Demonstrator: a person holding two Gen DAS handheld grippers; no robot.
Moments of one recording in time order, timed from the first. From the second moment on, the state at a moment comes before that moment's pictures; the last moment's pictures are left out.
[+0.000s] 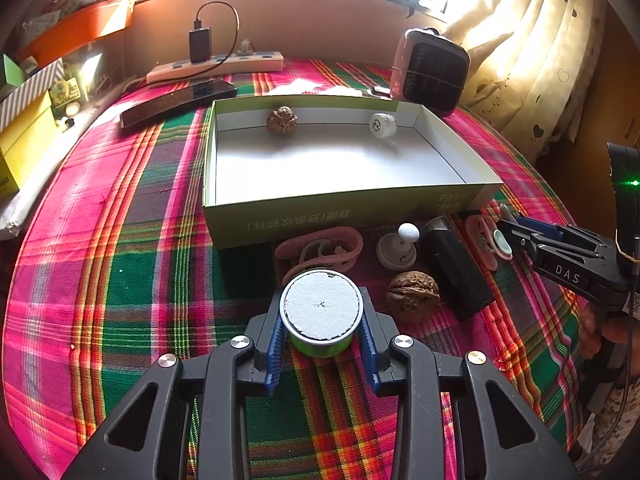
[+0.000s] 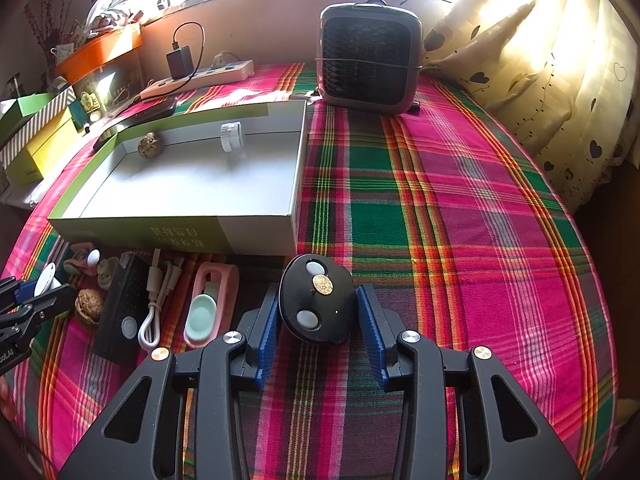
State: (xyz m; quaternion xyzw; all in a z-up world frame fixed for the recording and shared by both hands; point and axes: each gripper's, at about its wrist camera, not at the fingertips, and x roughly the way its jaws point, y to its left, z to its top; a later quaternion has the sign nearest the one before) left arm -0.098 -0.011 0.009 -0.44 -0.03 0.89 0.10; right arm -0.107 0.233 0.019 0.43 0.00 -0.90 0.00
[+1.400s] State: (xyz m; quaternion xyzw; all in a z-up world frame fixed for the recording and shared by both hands) left arm -0.100 -0.012 0.045 -0.40 -0.03 0.91 0.11; right arm -0.097 0.223 0.057 0.38 0.00 -0.92 0.04
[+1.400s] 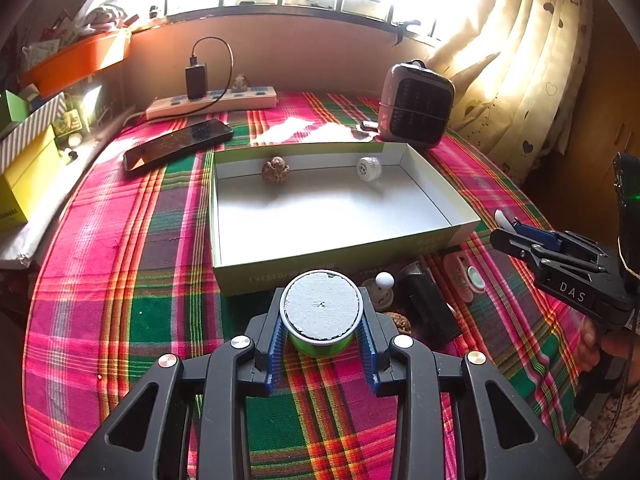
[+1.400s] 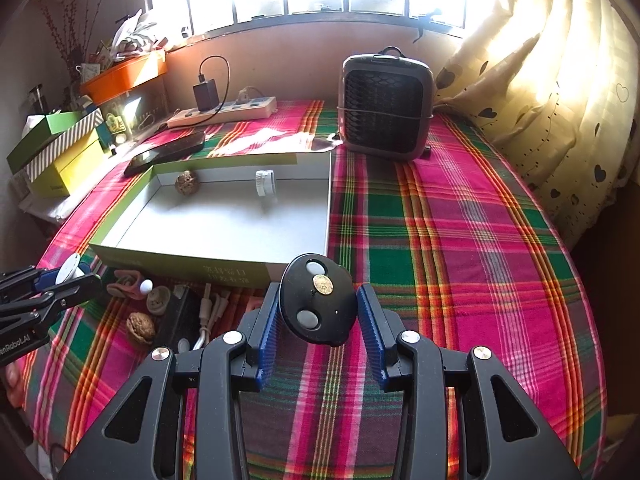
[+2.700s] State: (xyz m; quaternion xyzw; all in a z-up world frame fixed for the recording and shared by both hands) left arm -0.201 -0.022 0.042 -0.41 -0.03 0.91 0.09; right arm -0.214 0.190 0.055 0.40 0.05 -0.91 0.07
